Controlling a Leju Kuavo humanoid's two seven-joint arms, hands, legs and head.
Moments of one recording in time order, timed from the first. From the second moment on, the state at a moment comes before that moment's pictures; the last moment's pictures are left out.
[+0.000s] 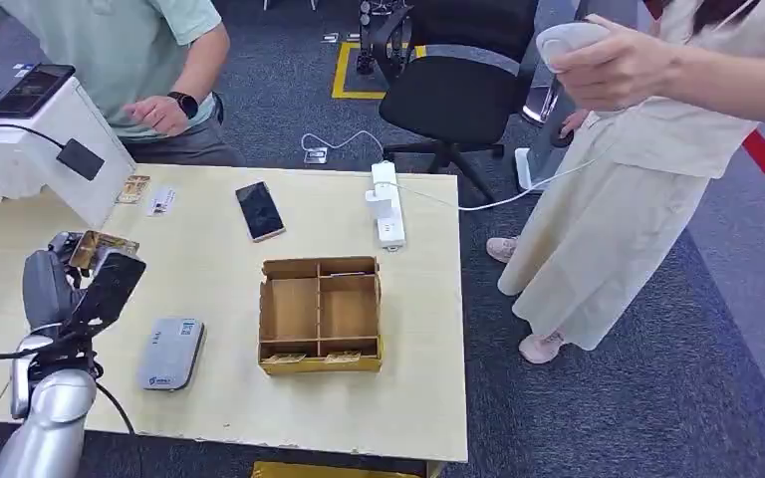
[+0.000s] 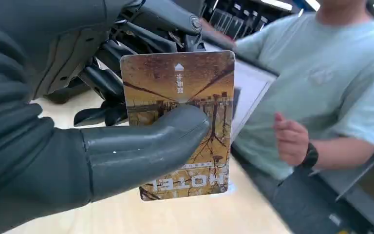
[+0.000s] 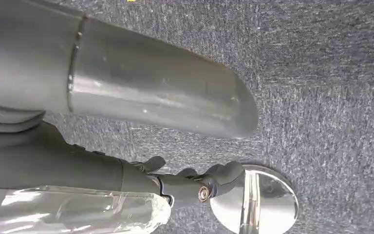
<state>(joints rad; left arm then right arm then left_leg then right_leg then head) -0.13 0.21 0.09 -1.61 -0.49 0.29 -0.04 -0.04 0.26 -1.07 -0.34 1.22 -0.49 -0.41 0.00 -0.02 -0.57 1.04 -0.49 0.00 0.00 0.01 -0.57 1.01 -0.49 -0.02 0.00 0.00</state>
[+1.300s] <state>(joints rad) -0.50 0.14 -0.01 -1.17 -0.79 0.53 0.05 -0.07 0.26 -0.99 -0.30 1.25 -0.52 -0.37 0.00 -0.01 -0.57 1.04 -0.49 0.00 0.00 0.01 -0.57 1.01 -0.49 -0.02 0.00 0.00</state>
